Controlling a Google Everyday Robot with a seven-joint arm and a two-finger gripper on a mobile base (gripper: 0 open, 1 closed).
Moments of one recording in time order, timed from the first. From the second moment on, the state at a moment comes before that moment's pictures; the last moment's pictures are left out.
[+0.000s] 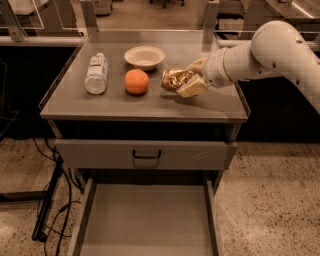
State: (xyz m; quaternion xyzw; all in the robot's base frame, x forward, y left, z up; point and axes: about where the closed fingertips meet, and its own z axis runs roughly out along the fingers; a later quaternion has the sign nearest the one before) arm 0.697 -0.090 0.872 -0.57 0.67 0.09 0.46
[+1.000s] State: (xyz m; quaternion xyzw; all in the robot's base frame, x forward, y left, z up) arm 0.694 -0.088 0.846 -0.58 0.68 0.09 0.43
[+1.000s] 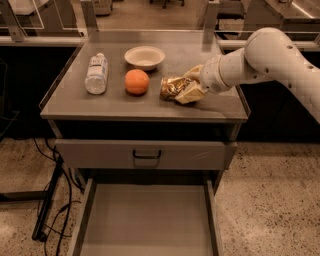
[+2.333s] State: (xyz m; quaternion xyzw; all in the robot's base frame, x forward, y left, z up) arm 0.694 -0.088 0.846 -0.58 0.68 0.09 0.43
